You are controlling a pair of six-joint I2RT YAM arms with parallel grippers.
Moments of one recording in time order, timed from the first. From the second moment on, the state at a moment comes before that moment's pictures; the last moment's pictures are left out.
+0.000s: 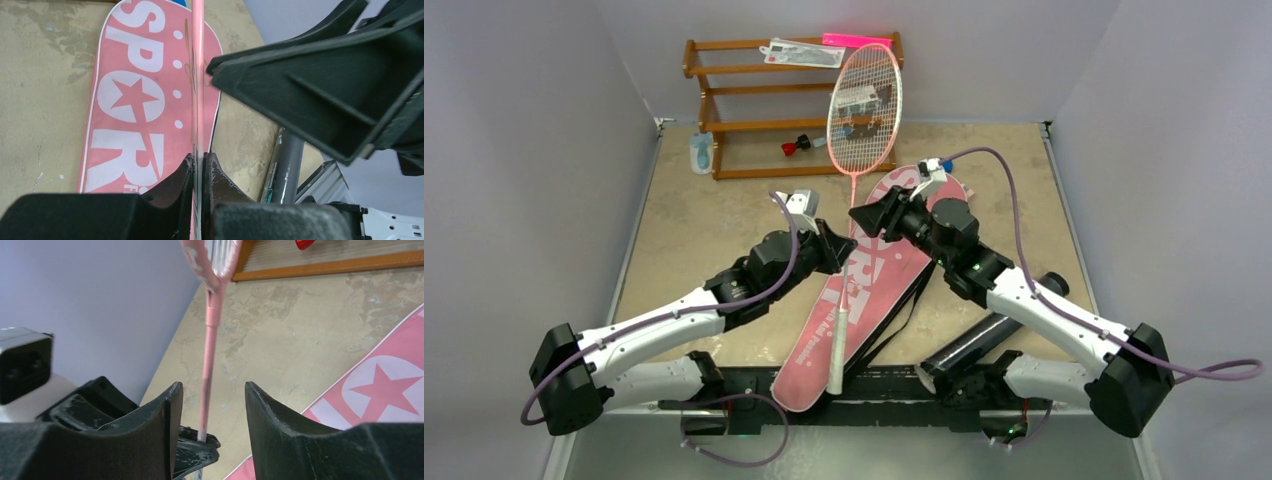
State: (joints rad) left arm -0.95 1.07 0.75 0.10 -0.26 -0.67; right arm 0.73 1.13 0.82 0.19 -0.02 0.72
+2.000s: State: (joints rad) left arm -1.27 1.70 1.22 -0.47 -0.43 -0.37; right arm 0.33 0.66 1.12 -0.86 0.10 0.47
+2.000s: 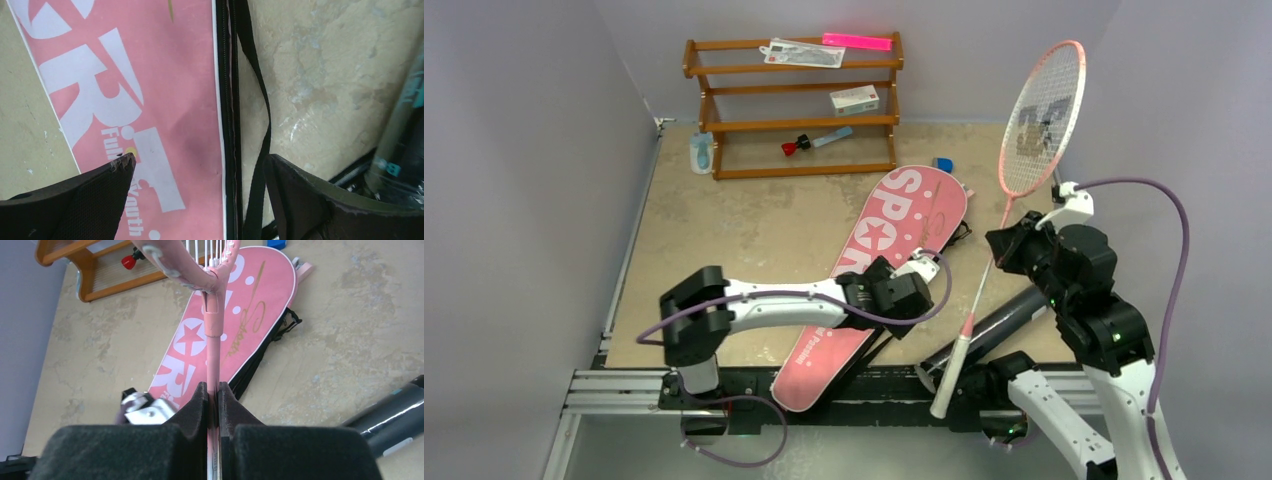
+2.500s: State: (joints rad) left arm -1.28 1.95 1.42 -0.70 -0.62 -0.46; right arm 0.33 0.60 1.13 -0.91 0.11 0.47
